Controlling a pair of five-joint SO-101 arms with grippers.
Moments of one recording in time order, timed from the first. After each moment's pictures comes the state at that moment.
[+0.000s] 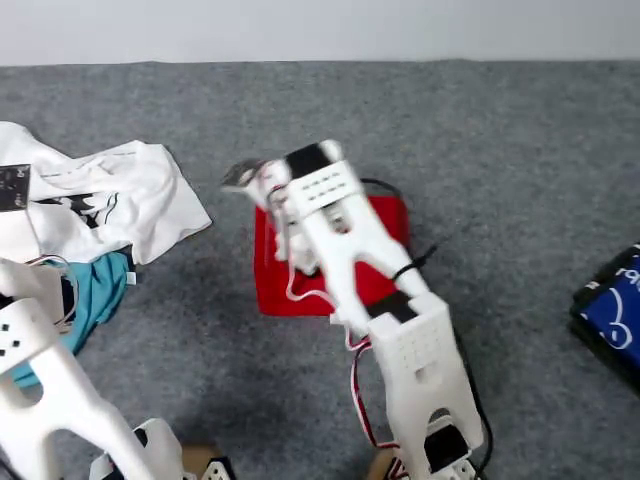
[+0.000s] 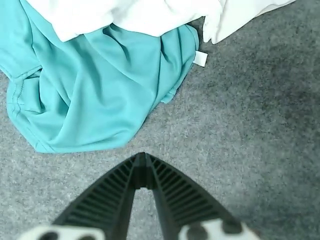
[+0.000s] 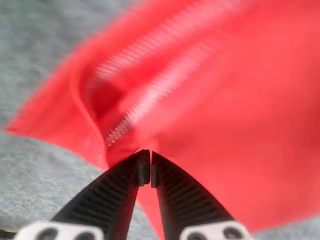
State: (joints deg) left arm -39.1 -32.7 19.0 99.0 -16.9; right arm -33.5 41.2 -37.7 100.4 30.7
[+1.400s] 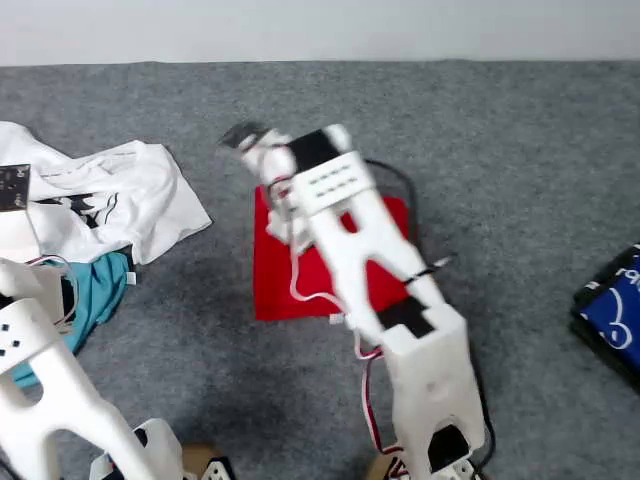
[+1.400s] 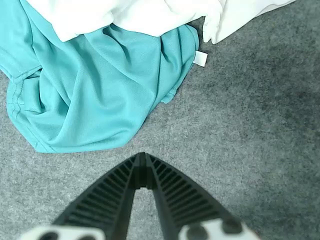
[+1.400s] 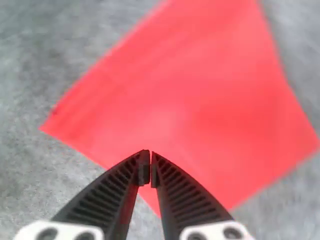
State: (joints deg) left arm -39.1 -32.7 19.0 99.0 -16.9; right arm -29.8 32.1 -39.3 100.5 19.6
